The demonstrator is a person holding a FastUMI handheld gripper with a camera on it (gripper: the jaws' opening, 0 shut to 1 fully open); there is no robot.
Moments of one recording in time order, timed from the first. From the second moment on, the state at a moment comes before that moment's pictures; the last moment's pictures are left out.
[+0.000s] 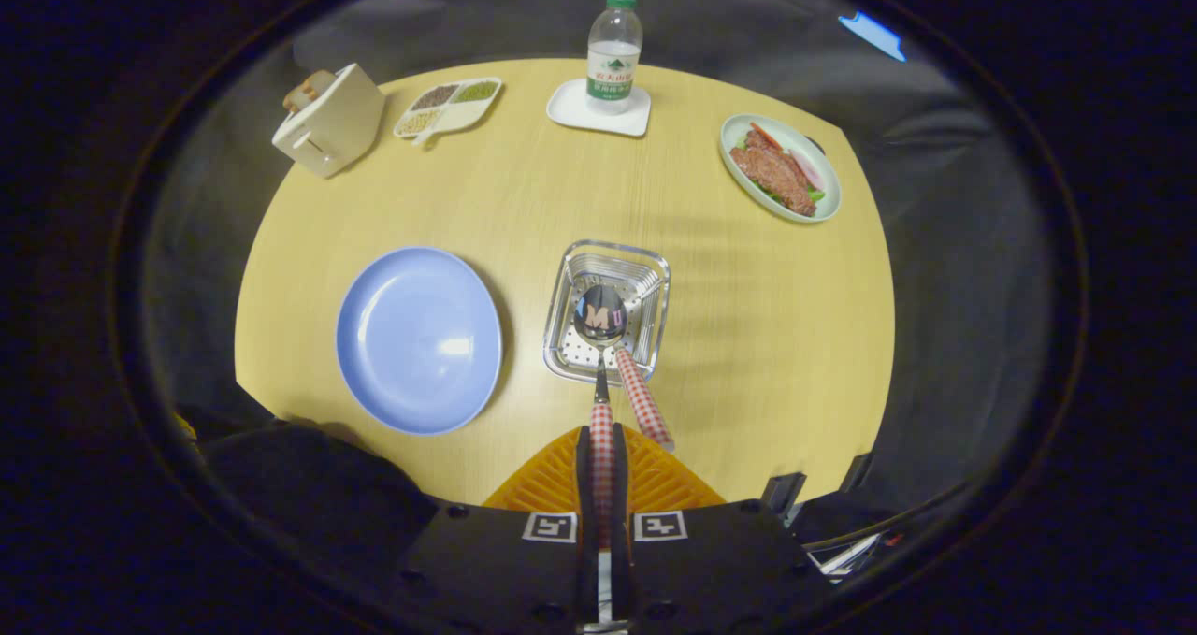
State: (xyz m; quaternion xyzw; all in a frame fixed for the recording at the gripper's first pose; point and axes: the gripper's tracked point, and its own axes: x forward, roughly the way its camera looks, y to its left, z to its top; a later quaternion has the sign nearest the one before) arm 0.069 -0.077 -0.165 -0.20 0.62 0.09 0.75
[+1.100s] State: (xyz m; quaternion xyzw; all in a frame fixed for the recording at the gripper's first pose) arm 0.137 -0.002 -0.079 -0.03 0.37 0.12 0.92
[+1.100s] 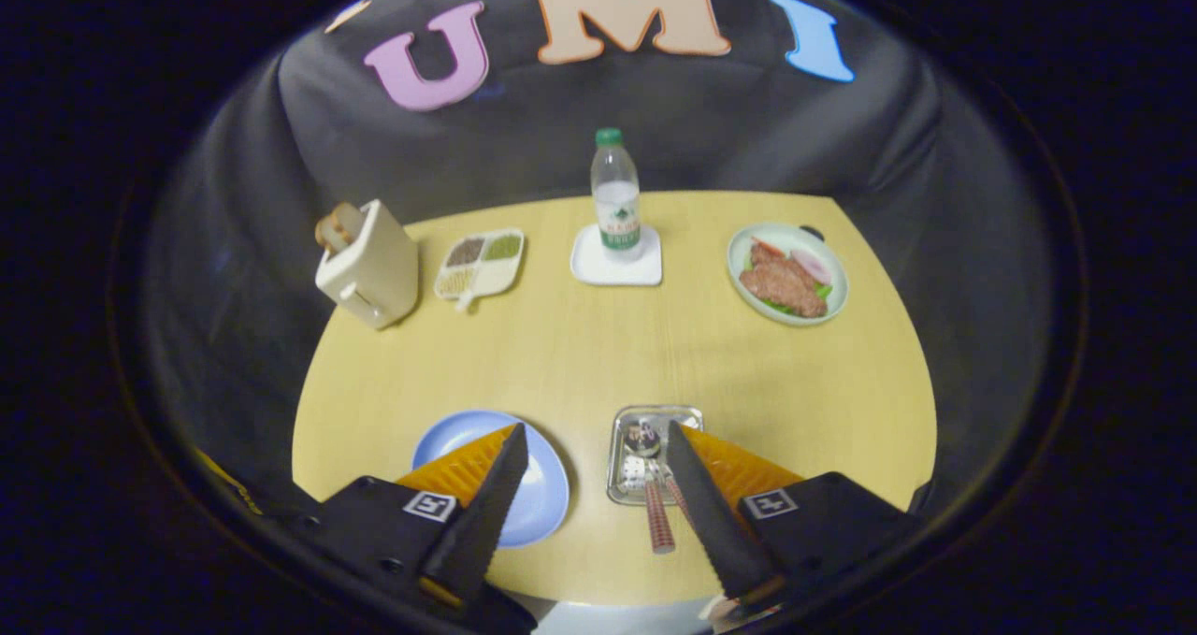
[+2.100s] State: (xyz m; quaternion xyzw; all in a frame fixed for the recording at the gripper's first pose) arm 0.007 -0.004 0.058 0.01 -0.04 0.06 1.00
